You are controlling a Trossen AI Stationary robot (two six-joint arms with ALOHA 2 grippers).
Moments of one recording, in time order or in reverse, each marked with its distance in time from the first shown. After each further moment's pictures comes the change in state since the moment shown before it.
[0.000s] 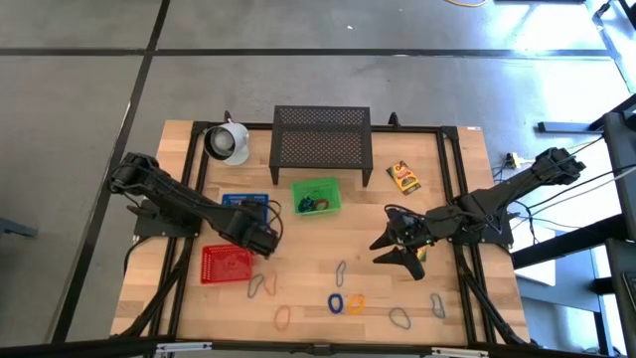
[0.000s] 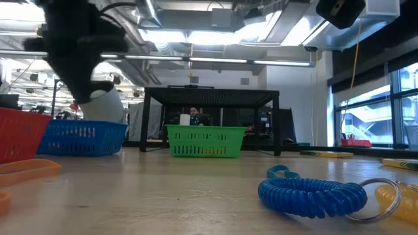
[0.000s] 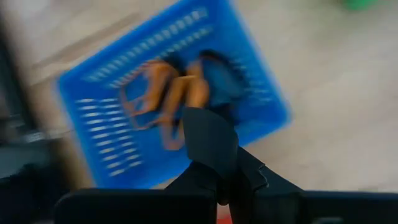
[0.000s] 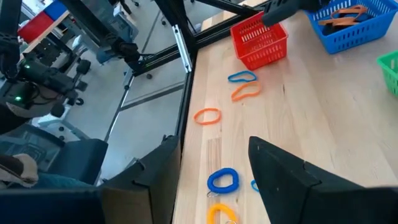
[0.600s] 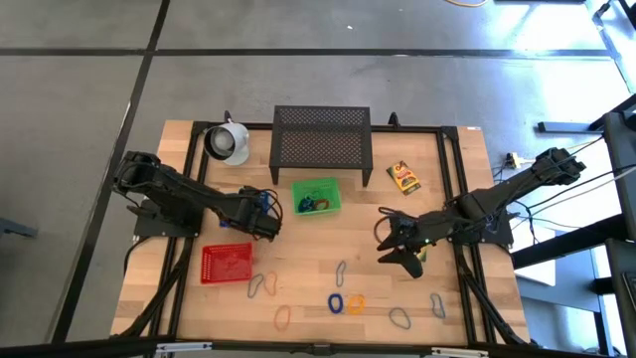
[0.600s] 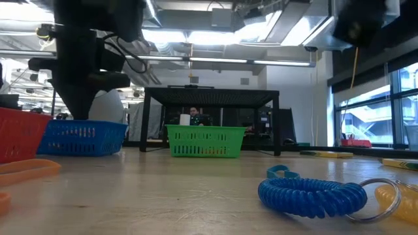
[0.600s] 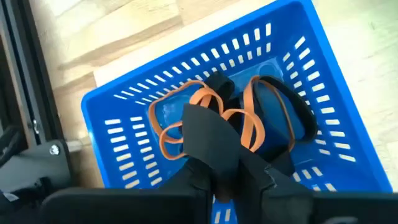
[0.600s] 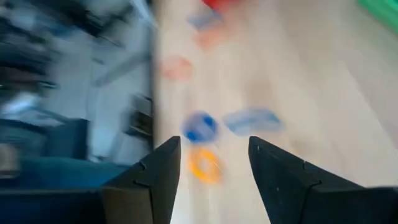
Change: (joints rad) left arm 0.149 0.004 -0.124 0.066 -0.001 0.054; right arm -0.008 0.000 0.000 -0.254 -0.026 0.176
